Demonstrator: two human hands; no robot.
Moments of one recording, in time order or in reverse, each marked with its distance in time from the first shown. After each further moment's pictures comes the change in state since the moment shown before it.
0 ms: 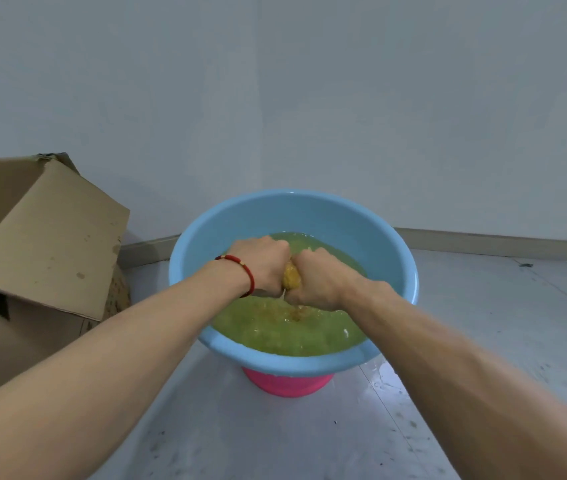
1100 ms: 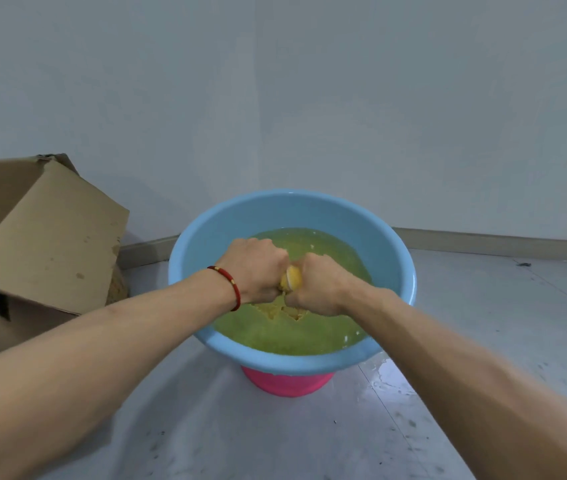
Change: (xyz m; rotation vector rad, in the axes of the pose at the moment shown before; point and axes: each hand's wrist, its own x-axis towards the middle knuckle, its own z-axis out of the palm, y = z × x) left_hand -0.019 -0.003 0.008 0.155 0.243 0.147; right_hand -0.011 -0.002 0.002 0.193 -0.009 0.068
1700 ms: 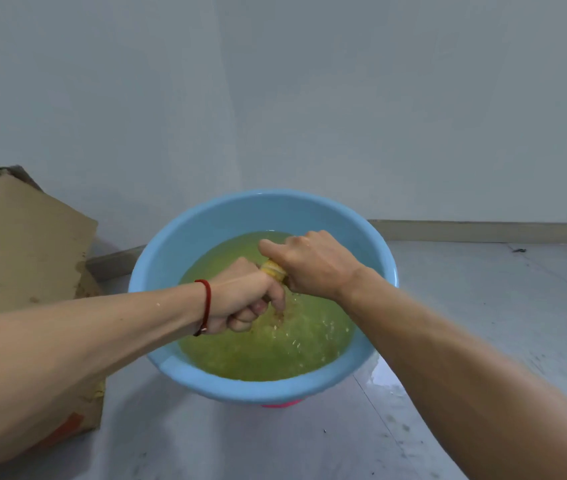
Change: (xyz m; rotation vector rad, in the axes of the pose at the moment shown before) left_hand 0.009 0.025 -0.007 -1.440 -0.459 -0.596; right_hand 0.032 0.041 -0.025 -0.600 0.354 -0.507
